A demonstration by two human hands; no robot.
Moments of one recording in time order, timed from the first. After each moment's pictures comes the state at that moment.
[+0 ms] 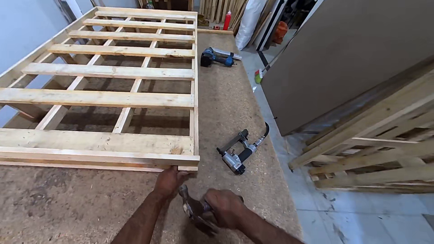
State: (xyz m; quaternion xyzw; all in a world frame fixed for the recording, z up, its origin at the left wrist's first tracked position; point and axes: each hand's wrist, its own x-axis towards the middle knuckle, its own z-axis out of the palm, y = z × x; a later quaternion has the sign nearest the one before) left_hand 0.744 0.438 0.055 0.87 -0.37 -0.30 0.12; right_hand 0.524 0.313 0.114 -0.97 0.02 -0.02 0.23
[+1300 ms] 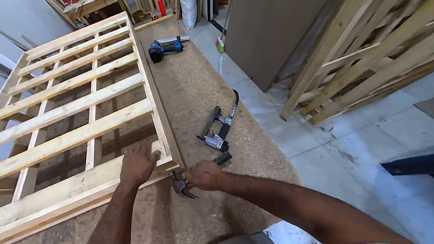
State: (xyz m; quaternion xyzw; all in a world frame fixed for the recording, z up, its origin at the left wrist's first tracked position) left_hand 0.799 0.392 0.146 0.86 -0.50 -0.11 0.00; right_hand 0.563 0.288 0.090 -0.97 0.06 0.17 0.19
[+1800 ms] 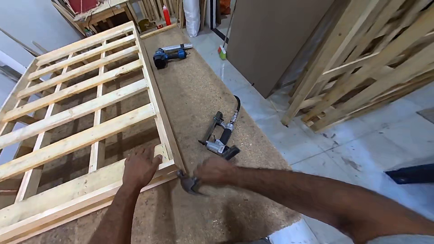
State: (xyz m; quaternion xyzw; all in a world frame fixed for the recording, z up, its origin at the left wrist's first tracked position) left_hand 0.797 0.389 0.153 0.87 -0.48 -0.13 0.00; right_hand 0.545 0.253 0.101 -0.98 -0.01 0.16 0.15
